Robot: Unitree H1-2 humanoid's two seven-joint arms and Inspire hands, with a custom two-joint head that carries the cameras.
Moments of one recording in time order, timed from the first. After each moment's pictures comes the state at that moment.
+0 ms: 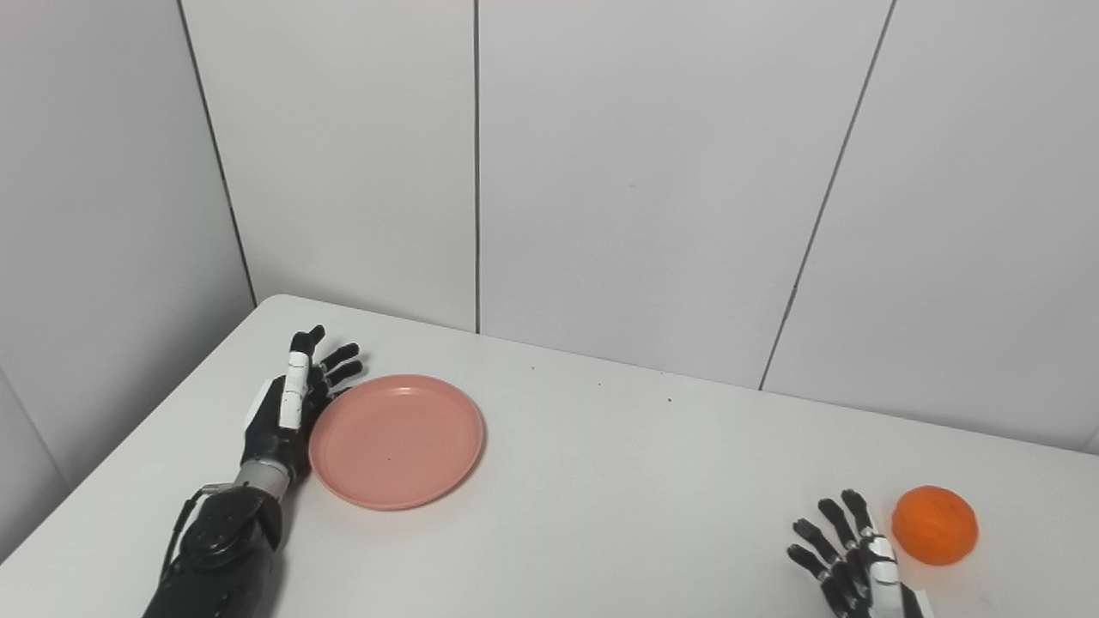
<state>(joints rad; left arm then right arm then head) -0.44 0.23 0.21 0.46 -0.21 -0.06 -0.02 -0.09 -0.12 -0.12 0.08 0.30 -0.04 0.23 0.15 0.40</state>
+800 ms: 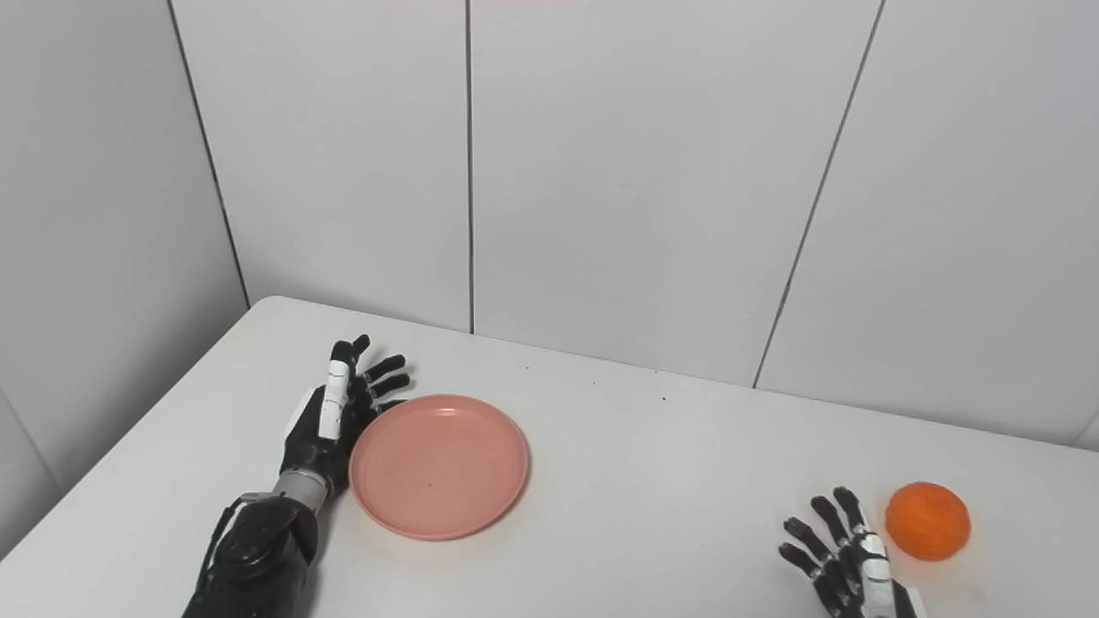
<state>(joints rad) -0.41 0.15 0.16 0.37 -0.21 0.00 -0.03 -0.09 -0.11 -0.11 0.07 0.30 -0.04 0.22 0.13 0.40</state>
